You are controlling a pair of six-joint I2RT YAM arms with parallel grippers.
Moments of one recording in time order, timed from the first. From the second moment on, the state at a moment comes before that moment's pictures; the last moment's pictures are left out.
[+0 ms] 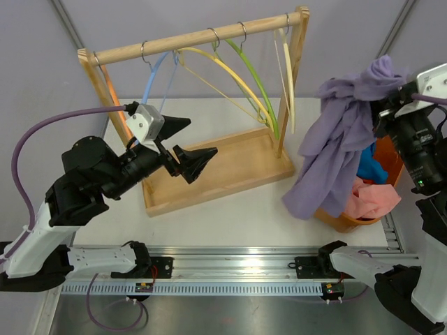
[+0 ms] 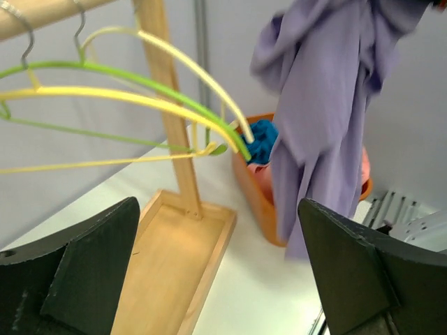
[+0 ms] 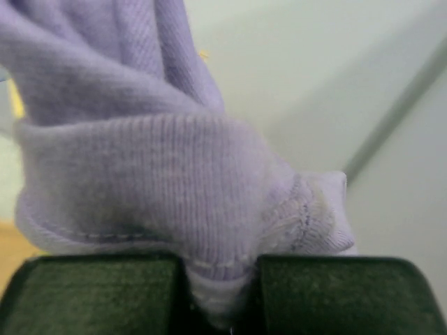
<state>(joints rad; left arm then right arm) -1.10 1.00 1.64 -0.53 -0.17 0.00 0.37 1.04 2.07 -0.86 0.04 -0.34</state>
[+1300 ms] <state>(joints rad) -1.10 0.77 1.18 -0.63 -0.23 -0.17 -0.39 1.59 1.30 -1.12 -0.44 -0.33</state>
